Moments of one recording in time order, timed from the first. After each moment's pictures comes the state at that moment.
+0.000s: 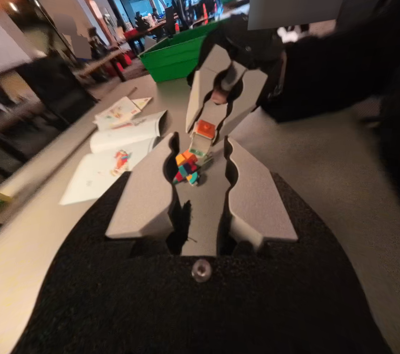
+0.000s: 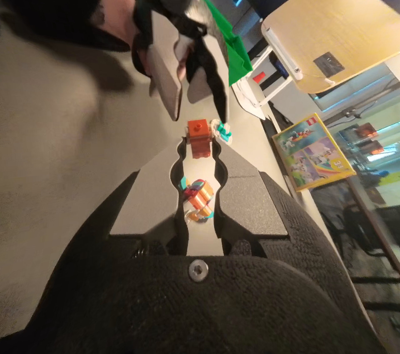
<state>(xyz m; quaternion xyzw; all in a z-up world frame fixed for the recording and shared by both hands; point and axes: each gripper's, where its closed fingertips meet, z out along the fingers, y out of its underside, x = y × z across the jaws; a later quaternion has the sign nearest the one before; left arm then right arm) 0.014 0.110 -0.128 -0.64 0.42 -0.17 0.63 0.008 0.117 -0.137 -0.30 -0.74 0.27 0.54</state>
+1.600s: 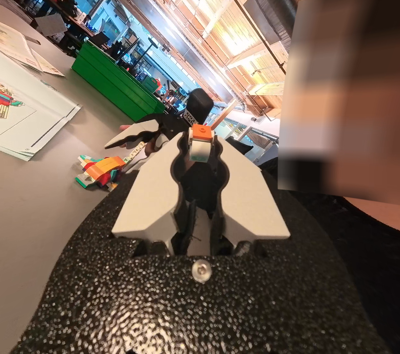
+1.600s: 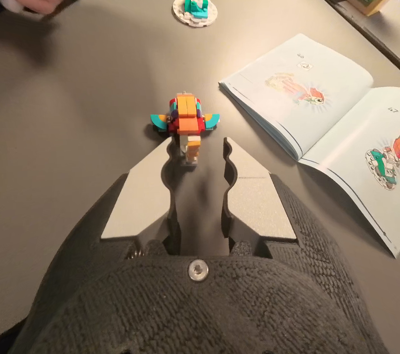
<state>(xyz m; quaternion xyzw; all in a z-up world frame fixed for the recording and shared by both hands) -0.025 0.116 -0.087 -0.58 0.09 -0.65 0.48 0.038 0.193 -0.201 -0.61 -0.64 0.28 0.36</state>
